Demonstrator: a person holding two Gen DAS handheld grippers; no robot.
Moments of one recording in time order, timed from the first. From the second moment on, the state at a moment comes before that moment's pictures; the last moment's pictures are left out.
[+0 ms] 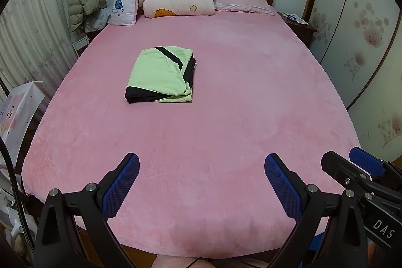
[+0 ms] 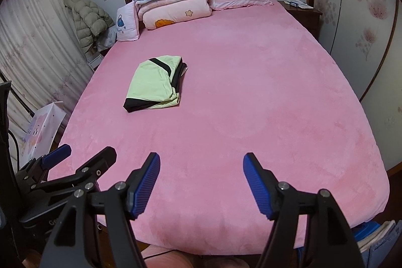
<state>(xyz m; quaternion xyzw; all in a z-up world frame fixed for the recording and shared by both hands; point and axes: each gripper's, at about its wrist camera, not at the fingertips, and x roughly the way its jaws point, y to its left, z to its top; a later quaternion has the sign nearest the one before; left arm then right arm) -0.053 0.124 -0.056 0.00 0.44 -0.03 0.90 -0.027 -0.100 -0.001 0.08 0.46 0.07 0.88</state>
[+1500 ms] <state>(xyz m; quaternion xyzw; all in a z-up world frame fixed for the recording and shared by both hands) -0.053 0.134 -0.062 0.01 0.46 -0.03 0.89 -0.028 -0.100 -0.007 0.07 0.47 0.06 0.88</state>
